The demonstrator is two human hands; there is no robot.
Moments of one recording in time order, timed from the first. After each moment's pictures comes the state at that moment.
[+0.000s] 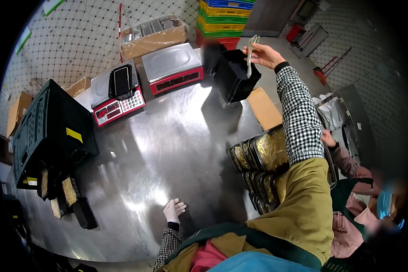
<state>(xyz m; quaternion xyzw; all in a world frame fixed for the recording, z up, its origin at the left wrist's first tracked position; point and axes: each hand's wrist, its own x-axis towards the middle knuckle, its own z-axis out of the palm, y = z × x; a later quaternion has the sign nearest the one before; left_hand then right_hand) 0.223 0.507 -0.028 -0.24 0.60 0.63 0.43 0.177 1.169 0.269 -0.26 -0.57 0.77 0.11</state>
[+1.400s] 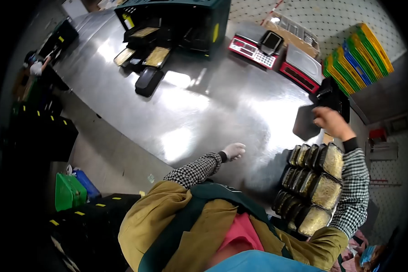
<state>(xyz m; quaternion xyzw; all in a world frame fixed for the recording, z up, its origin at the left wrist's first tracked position) 0.262 0.501 -0.013 -0.01 0.63 0.58 0.51 0.233 0.825 0.342 0.14 -0.98 0.06 -0.12</state>
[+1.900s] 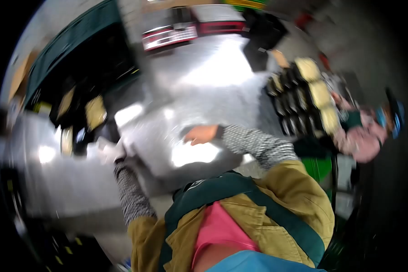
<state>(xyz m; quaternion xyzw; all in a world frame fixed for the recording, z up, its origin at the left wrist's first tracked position) -0.011 0.161 0.027 0.05 0.97 0.19 -0.14 0.212 0.446 0.055 0.21 -0.88 0.39 -0.18</state>
